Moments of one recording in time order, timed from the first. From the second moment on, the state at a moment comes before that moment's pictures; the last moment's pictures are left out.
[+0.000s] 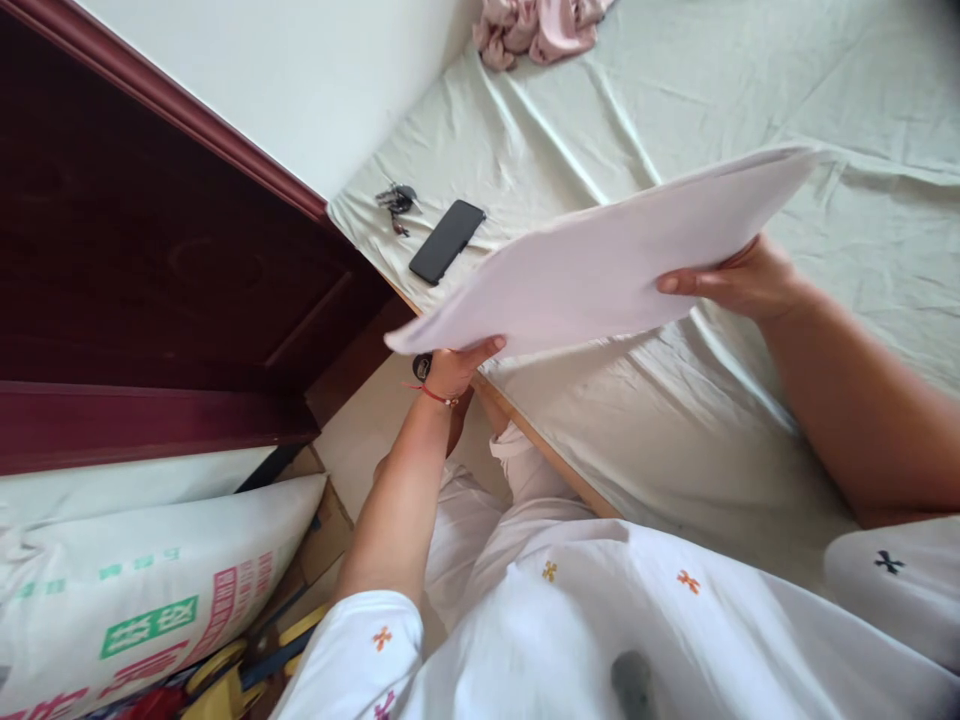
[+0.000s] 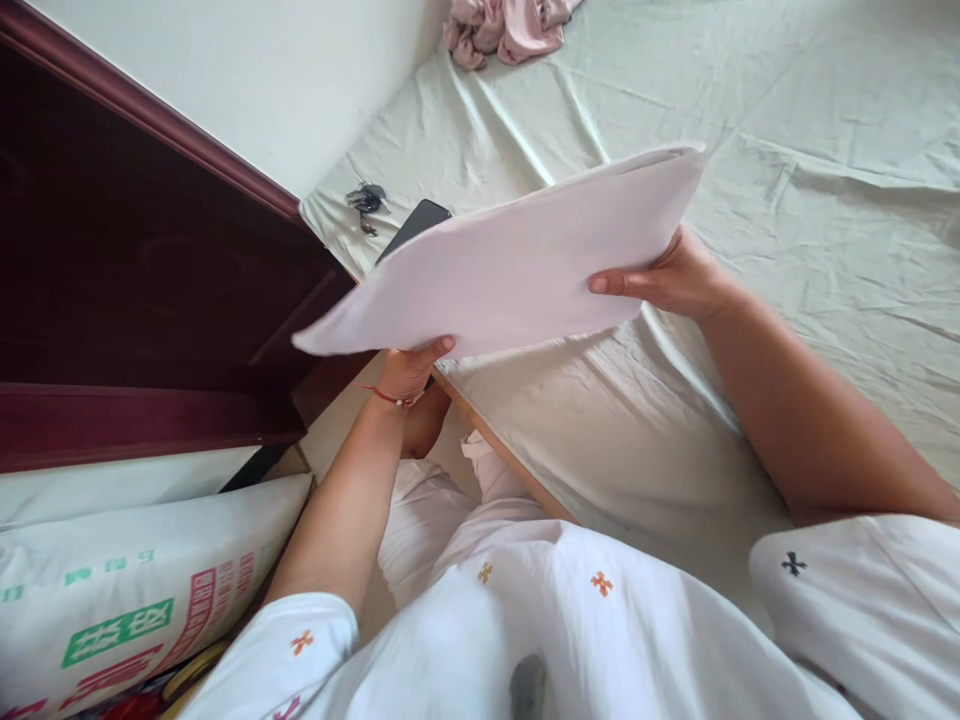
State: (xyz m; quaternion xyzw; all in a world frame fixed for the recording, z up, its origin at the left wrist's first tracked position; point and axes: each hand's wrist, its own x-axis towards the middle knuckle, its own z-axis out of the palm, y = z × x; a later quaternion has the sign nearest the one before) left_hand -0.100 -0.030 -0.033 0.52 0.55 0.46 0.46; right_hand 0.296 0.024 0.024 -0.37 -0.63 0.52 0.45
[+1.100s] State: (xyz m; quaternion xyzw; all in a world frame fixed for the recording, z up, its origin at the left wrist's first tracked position) left_hand -0.058 -0.065 0.025 0.55 0.61 0.28 0.50; right_hand 0.284 0.001 0.043 -0.59 -0.74 0.03 0.31
